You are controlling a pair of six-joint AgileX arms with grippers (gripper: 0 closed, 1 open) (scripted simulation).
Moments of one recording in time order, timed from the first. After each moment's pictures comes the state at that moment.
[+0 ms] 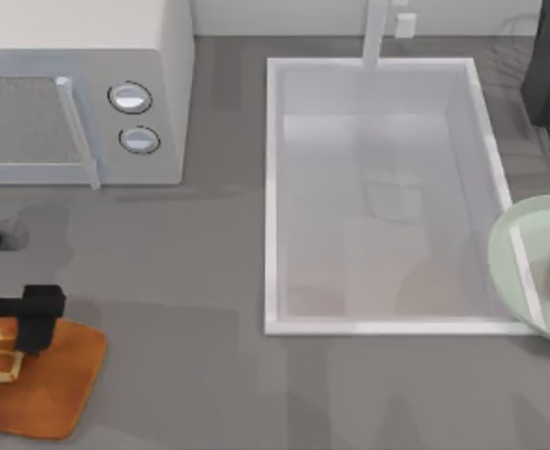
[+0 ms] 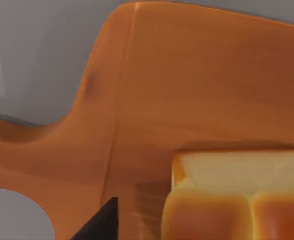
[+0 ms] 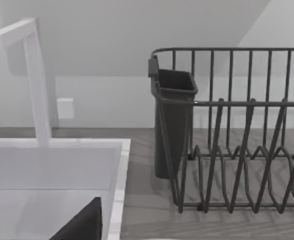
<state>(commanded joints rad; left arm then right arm) -0.02 1.59 0.83 -0.78 0.00 0.01 0.00 0.00 0.00 0.00 0.00 0.00</state>
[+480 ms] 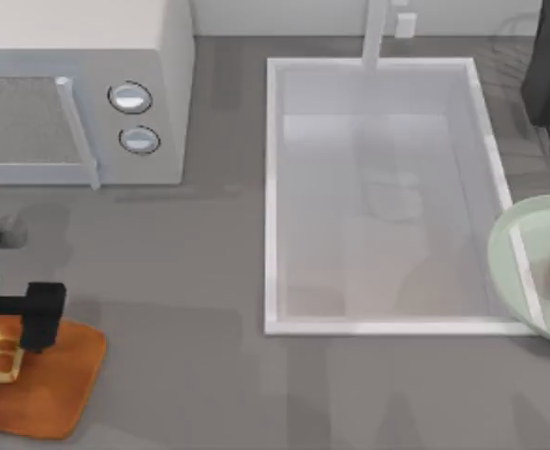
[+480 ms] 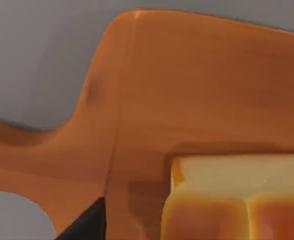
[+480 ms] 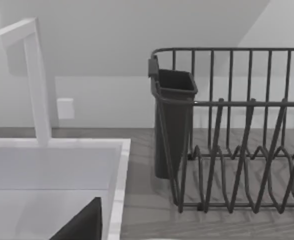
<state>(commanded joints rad) -0.02 1.58 0.83 -0.78 0.00 0.01 0.00 0.00 0.00 0.00 0.00 0.00</state>
